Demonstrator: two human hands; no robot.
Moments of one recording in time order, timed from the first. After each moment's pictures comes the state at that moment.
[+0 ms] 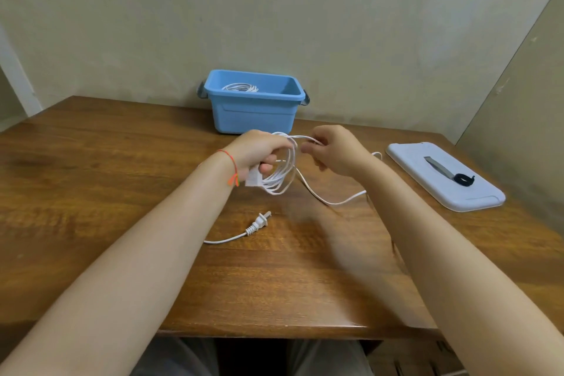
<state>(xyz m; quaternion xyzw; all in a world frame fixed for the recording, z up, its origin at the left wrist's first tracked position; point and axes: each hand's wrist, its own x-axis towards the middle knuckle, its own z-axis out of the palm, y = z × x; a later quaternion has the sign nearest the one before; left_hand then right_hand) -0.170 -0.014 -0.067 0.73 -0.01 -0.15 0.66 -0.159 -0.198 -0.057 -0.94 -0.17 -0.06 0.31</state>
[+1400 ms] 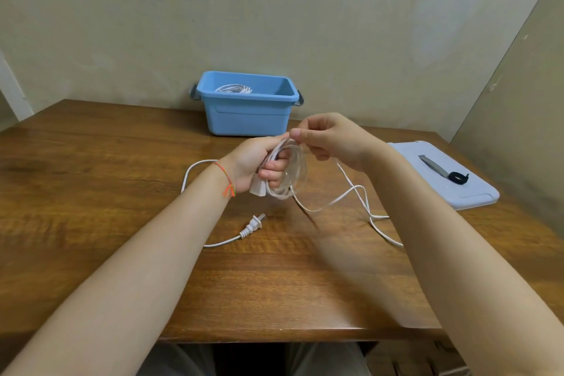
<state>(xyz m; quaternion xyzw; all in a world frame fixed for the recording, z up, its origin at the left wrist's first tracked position) -0.169 -0.021 -0.083 0.60 -0.11 -0.27 0.75 -0.165 -0.202 -0.034 -0.84 -0.23 0.07 0.49</state>
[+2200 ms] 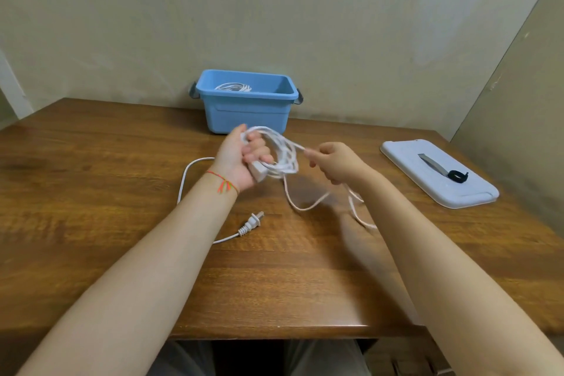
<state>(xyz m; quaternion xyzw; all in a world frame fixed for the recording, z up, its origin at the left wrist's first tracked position) -0.160 -0.015 -0.092 0.27 0.03 -0.20 0.94 -0.147 -0.219 -0.086 -0.92 -0.04 0.03 0.40</state>
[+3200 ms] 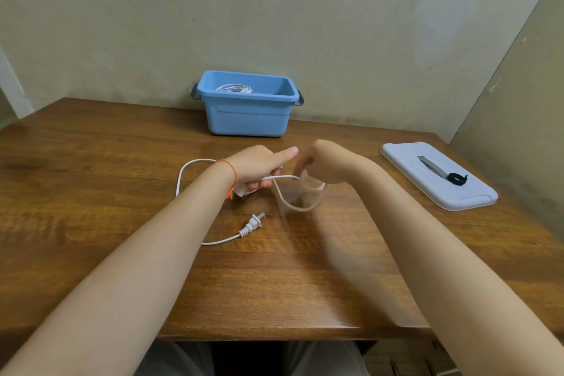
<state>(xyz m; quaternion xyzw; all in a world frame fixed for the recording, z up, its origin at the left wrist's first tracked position) -0.170 -0.020 -0.078 0.88 -0.07 -0.18 0.44 -0.170 -0.189 -0.046 -0.97 -0.17 0.10 0.13</state>
